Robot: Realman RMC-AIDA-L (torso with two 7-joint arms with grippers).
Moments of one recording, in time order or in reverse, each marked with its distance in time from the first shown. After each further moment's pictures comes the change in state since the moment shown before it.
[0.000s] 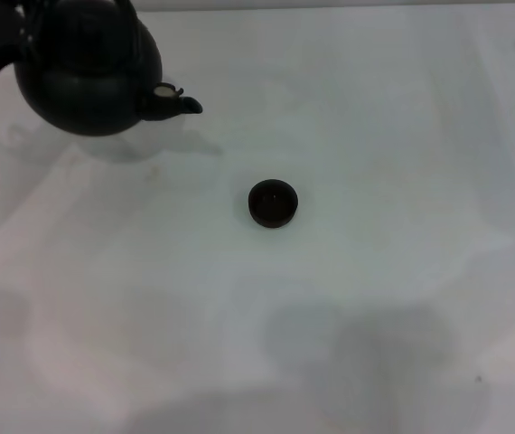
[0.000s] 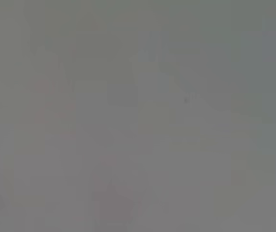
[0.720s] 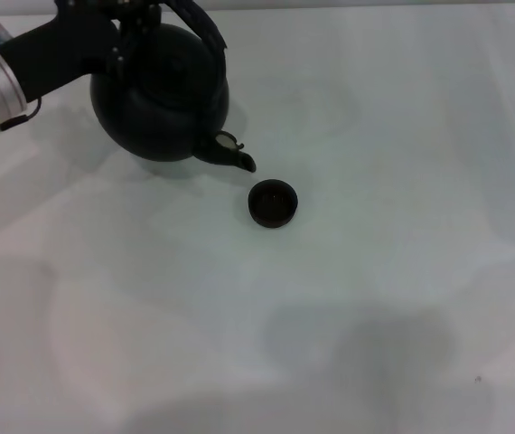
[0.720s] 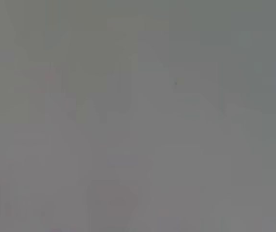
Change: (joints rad) left arm -0.136 -0.005 0.000 -0.020 0.278 -0.045 0.003; right arm -0.025 0.006 0.000 0.009 0.000 0.009 0.024
